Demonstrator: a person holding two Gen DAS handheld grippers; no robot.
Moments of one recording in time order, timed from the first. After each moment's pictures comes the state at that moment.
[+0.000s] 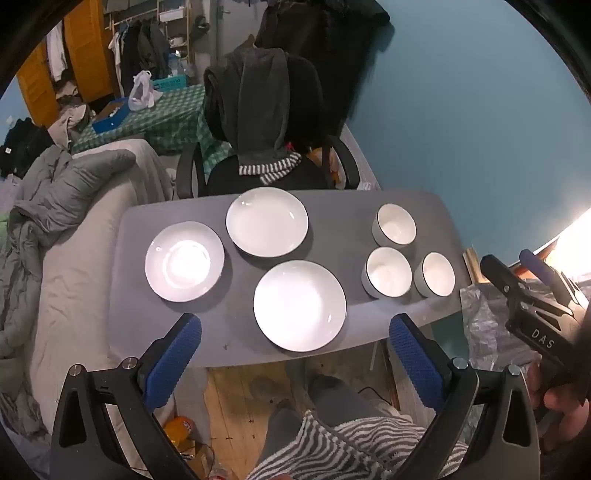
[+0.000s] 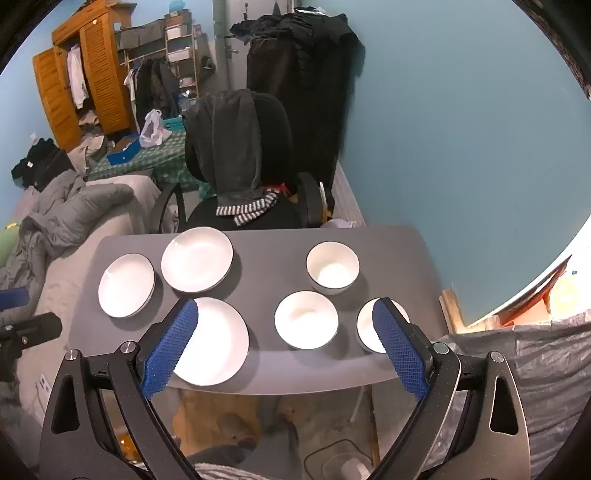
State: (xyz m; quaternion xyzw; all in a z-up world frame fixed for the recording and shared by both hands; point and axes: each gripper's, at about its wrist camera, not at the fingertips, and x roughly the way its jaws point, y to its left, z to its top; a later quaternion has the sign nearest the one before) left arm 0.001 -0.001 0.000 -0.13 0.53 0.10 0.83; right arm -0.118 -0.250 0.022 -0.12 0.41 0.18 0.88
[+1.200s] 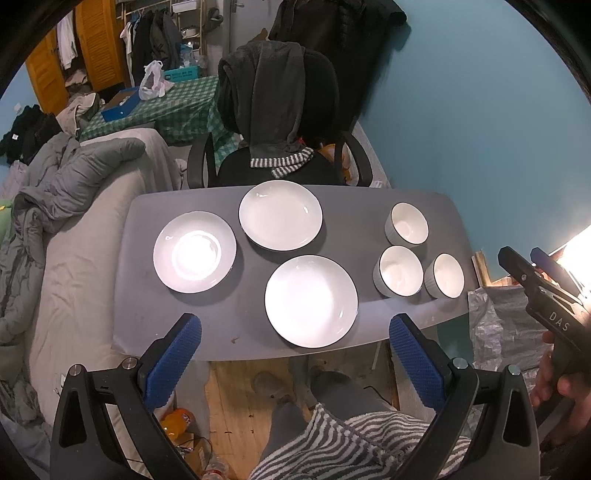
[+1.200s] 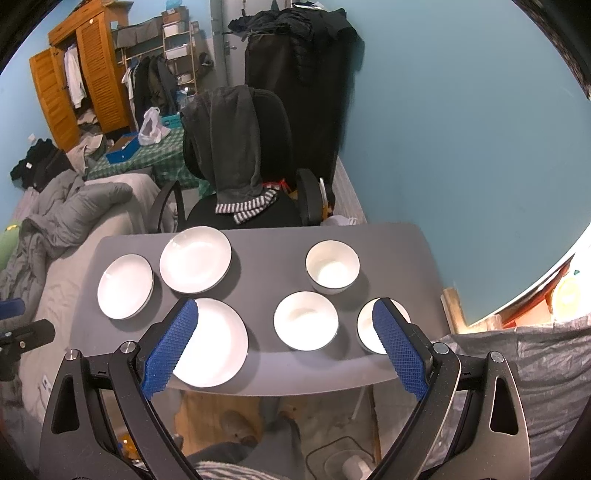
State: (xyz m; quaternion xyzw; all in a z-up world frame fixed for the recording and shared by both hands) left arm -0.003 0.014 -0.008 -0.16 0.53 0.11 0.83; right arm -0.107 -0.251 0.024 -0.12 0.42 0.18 0.88
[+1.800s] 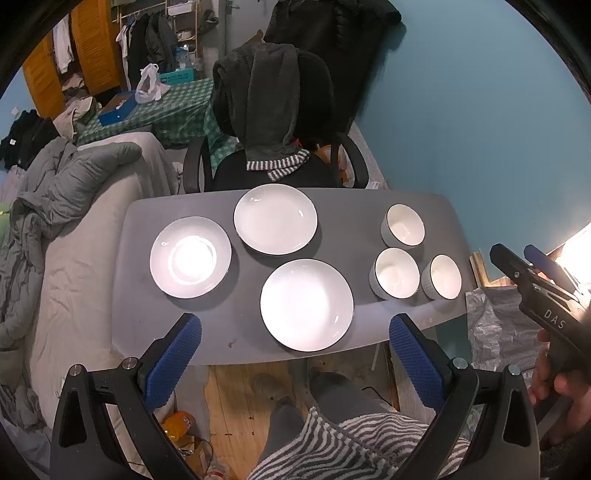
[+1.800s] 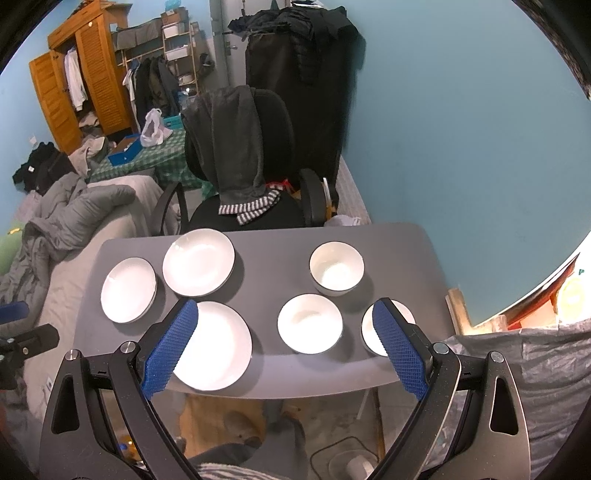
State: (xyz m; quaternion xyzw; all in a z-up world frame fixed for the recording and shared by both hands) left arm 0.004 0.007 -0.003 -0.15 0.53 0.10 0.83; right arm -0.108 -0.246 0.023 -0.11 0.43 0.19 0.88
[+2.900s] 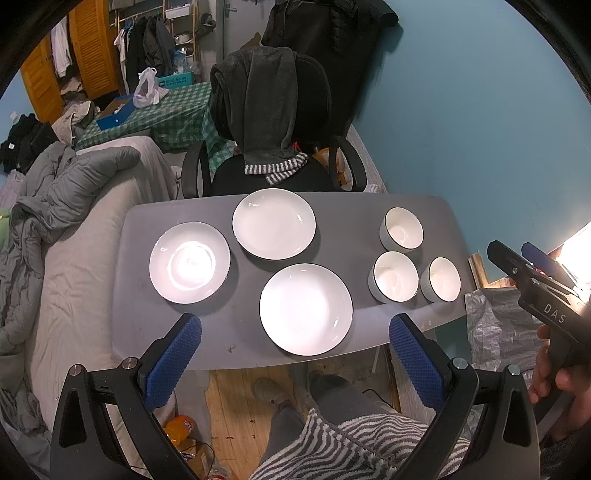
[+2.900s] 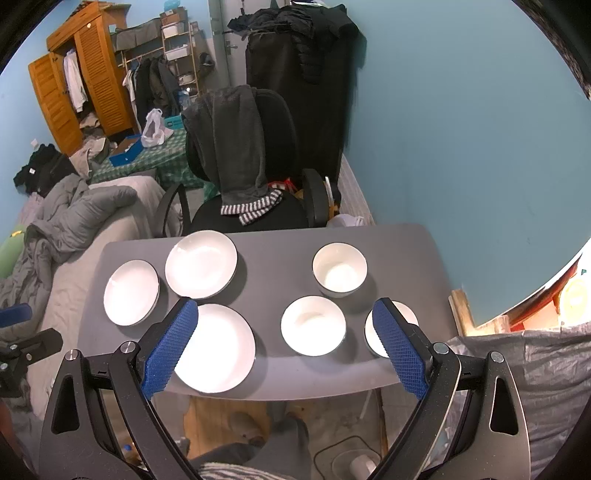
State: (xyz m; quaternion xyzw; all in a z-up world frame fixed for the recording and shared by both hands) left arm 0.006 0.007 0.001 -0.15 0.52 0.10 0.83; right arm -0.097 -0.245 0.029 -0.10 0.43 0.19 0.88
